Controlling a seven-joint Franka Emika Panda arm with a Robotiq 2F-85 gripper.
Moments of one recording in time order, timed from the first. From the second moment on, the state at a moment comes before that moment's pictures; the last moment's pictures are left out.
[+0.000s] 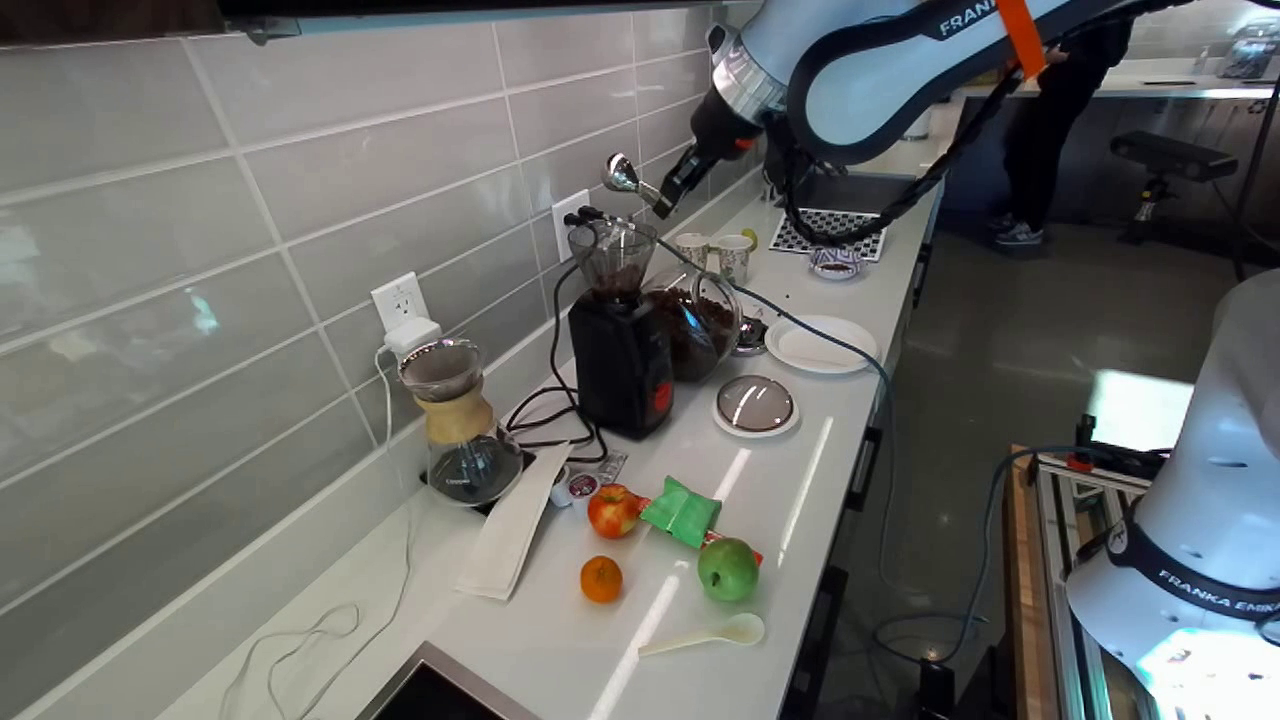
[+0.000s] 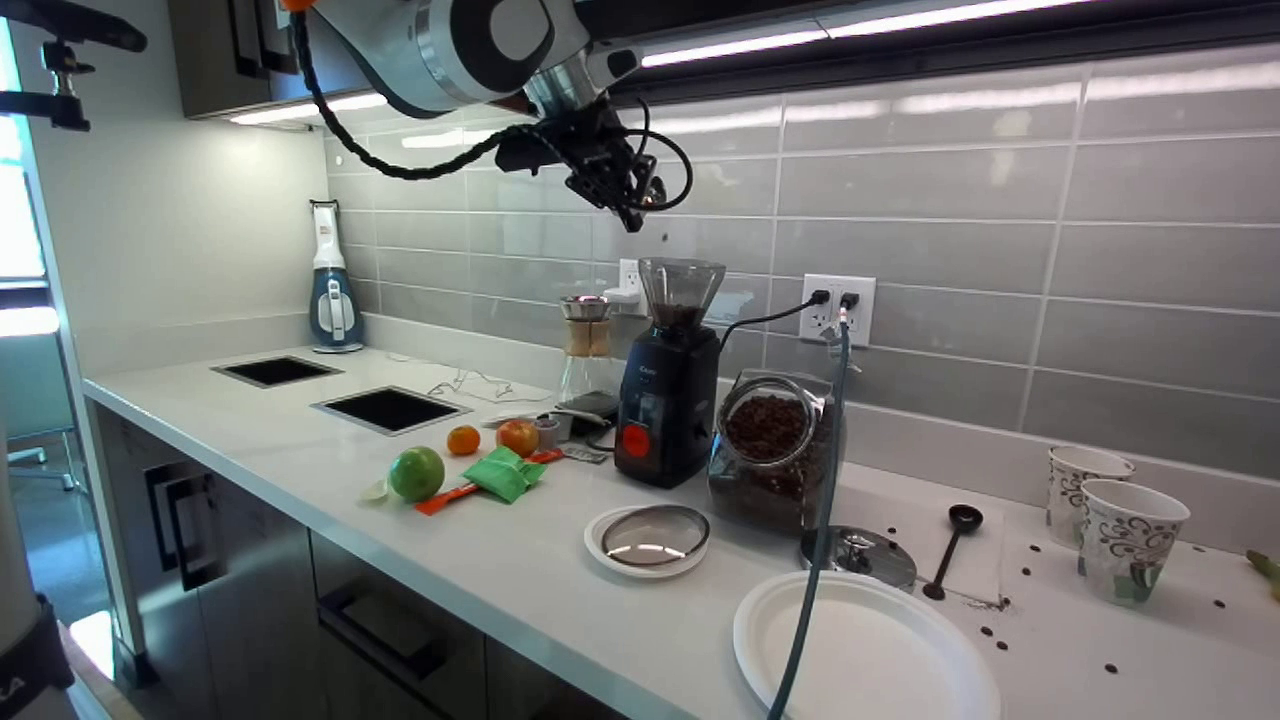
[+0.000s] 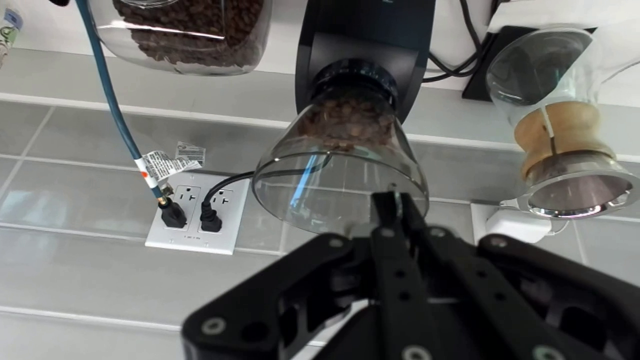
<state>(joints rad) -0.02 -0.27 -0.09 -2.35 -0.08 2.80 -0.11</state>
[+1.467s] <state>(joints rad) 0.21 -0.30 -0.35 -2.30 0.46 2.70 -0.49</state>
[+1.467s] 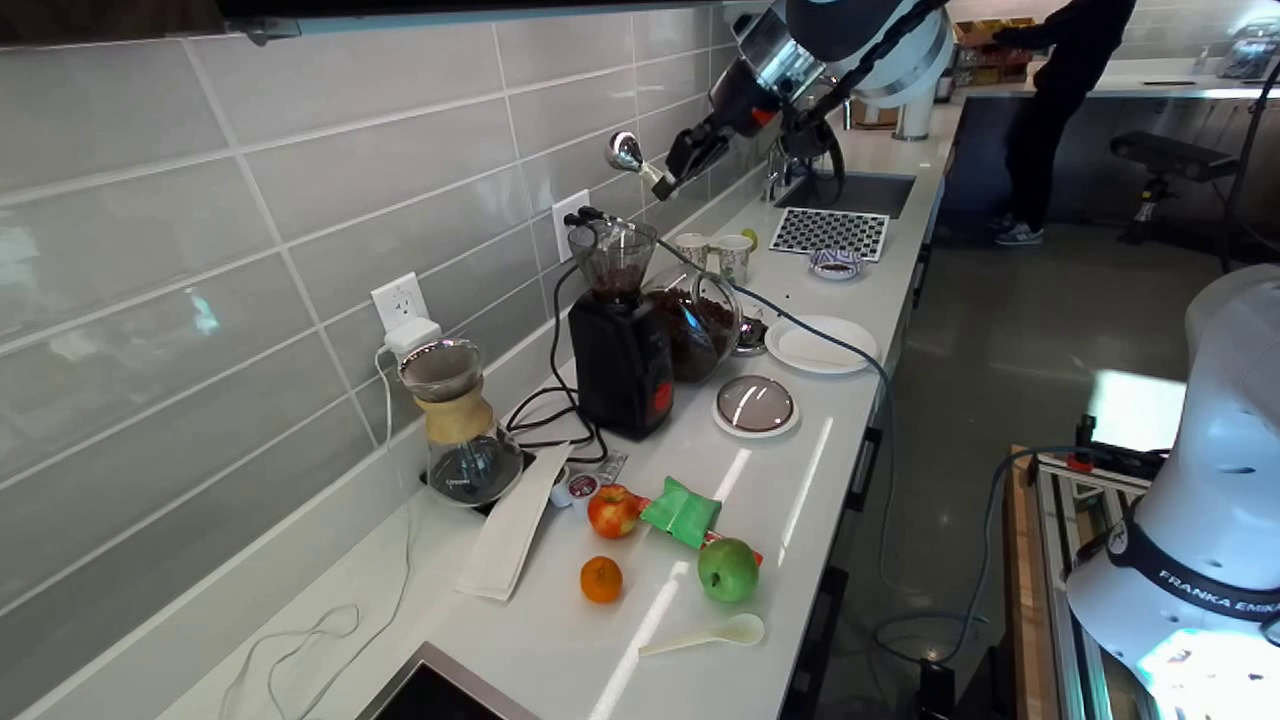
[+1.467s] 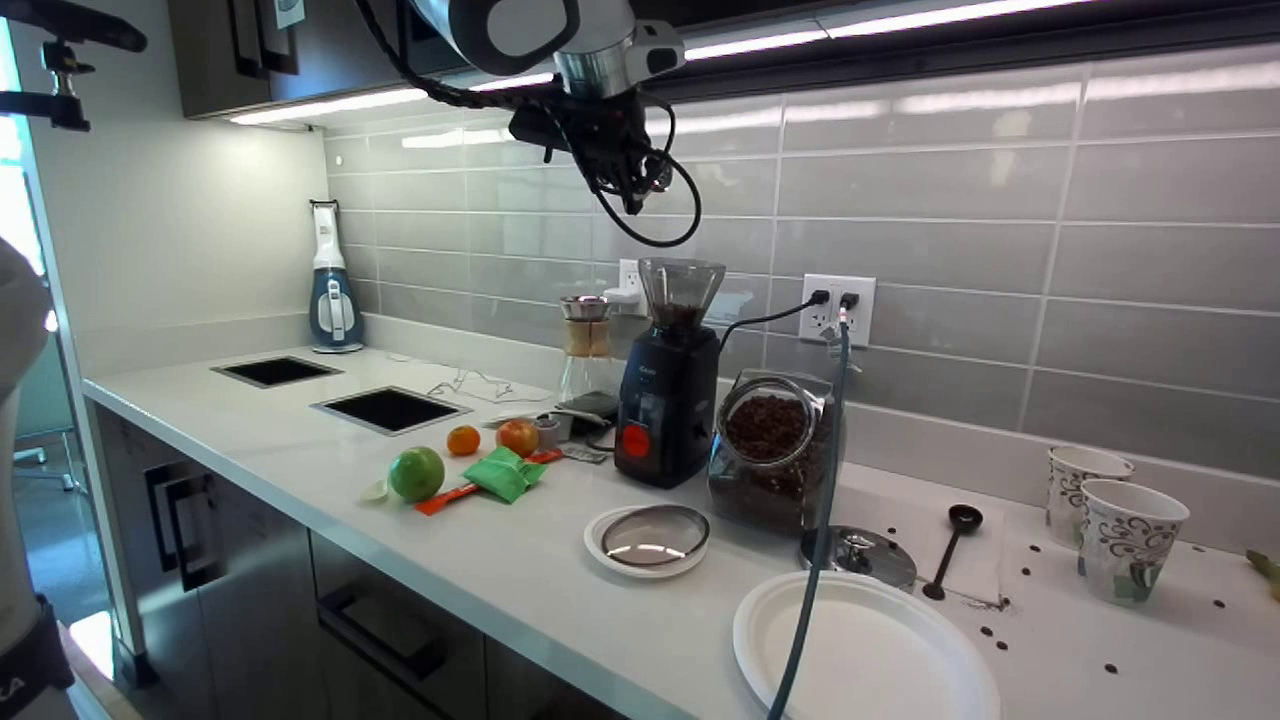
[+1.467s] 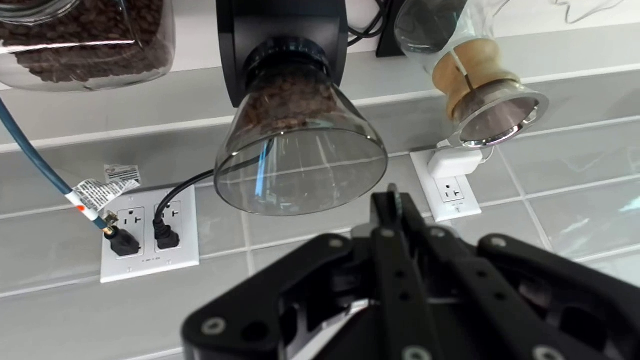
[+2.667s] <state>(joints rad) 0.19 -0.32 -0.41 -2.26 0.81 2.55 -0.68</state>
